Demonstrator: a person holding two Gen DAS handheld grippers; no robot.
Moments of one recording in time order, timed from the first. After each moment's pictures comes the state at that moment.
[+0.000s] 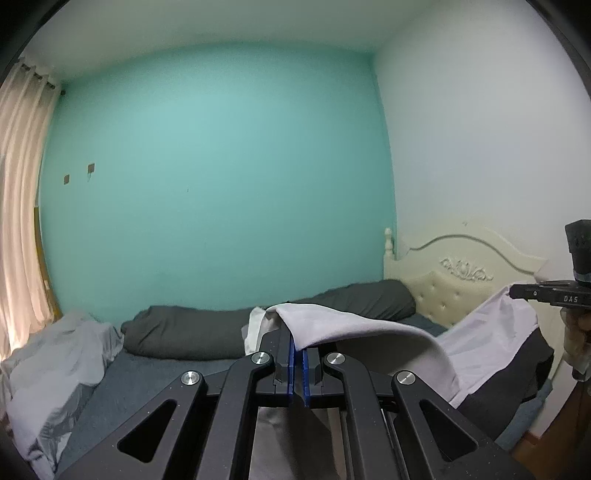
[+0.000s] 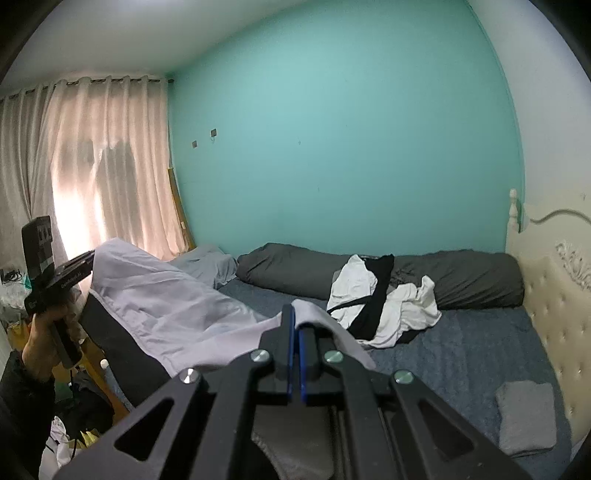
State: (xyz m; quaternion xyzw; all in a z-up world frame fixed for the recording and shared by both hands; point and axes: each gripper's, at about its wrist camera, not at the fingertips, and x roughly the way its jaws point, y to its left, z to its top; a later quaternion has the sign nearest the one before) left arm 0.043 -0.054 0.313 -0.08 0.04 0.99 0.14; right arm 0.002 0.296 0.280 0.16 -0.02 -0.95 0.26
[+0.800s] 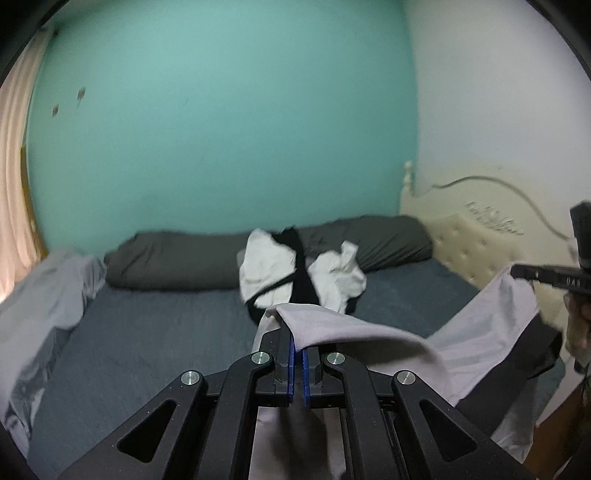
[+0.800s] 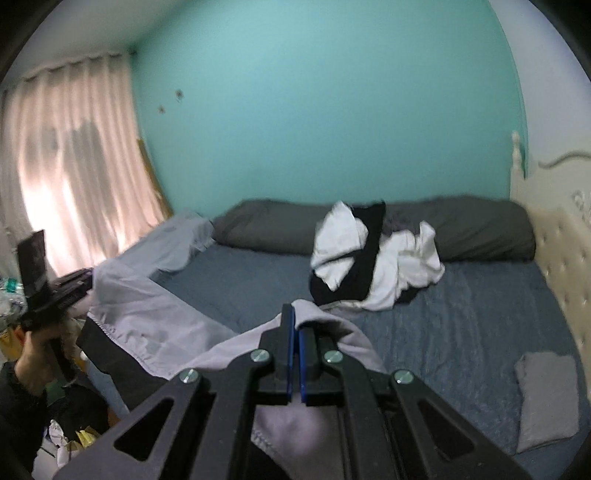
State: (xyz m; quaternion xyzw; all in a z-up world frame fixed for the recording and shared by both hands) left arm -0.134 -0.059 0.162 -0.23 0.02 0.97 0.12; right arm -0.181 0.294 0.145 0.27 -0.05 -0.93 0.25
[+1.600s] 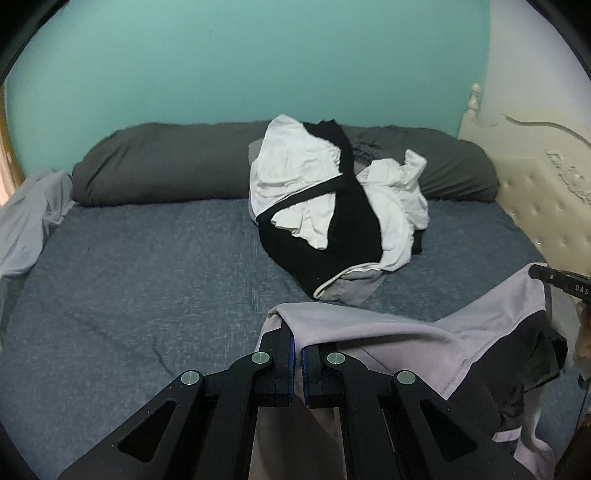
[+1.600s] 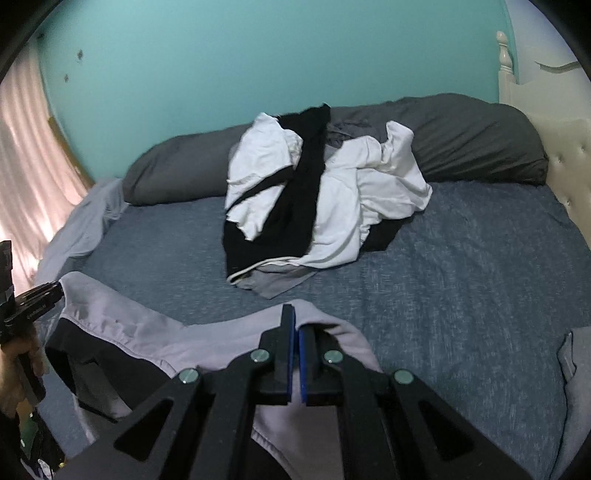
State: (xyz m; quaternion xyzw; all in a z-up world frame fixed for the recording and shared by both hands) left arm -0.421 -0.063 -0.058 -0.39 0.00 0.92 0.08; right arm -0.468 0.285 -0.066 0.40 -0.05 -0.90 0.16
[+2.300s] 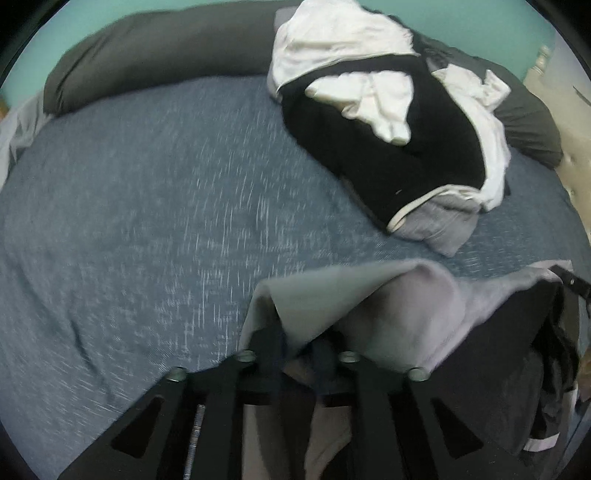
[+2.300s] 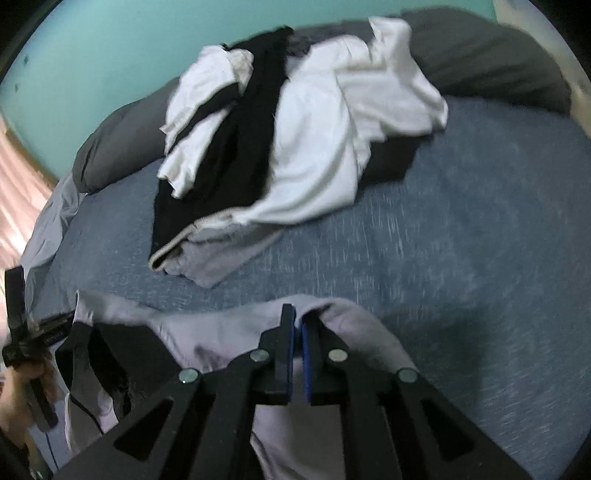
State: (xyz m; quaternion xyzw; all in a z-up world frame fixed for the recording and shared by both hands) left arm -0.546 -0.079 -0.259 -0.52 -0.04 0.85 0.05; right arm -0.582 0.267 -0.242 0.48 -0.10 -0.86 0.12
